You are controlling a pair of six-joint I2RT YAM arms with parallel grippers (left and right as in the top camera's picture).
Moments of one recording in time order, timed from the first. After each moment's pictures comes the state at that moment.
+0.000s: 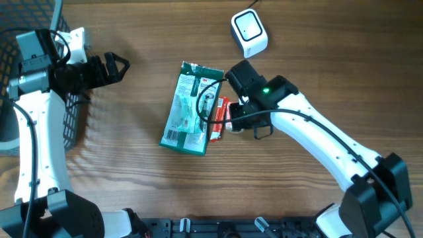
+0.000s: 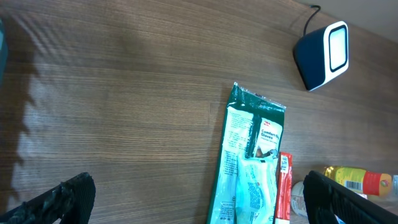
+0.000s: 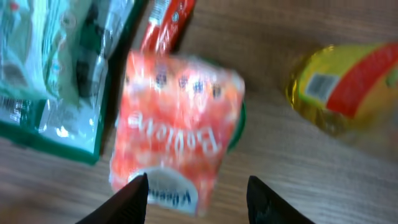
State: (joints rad) left arm 0.29 1.54 1.40 -0.87 0.49 0.02; right arm 0.61 1.68 1.33 -1.00 0.01 0.42
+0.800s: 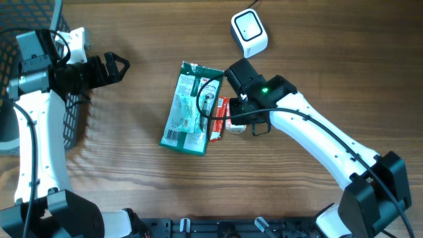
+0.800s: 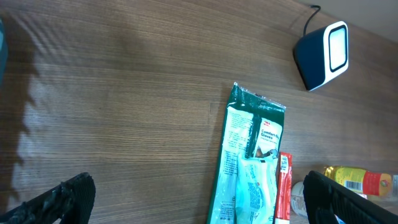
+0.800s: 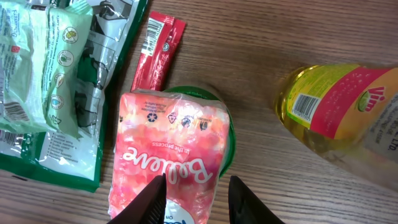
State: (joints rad) left arm 0.29 1.54 1.40 -0.87 0.49 0.02; right arm 0.61 1.69 1.33 -0.96 0.05 0.48
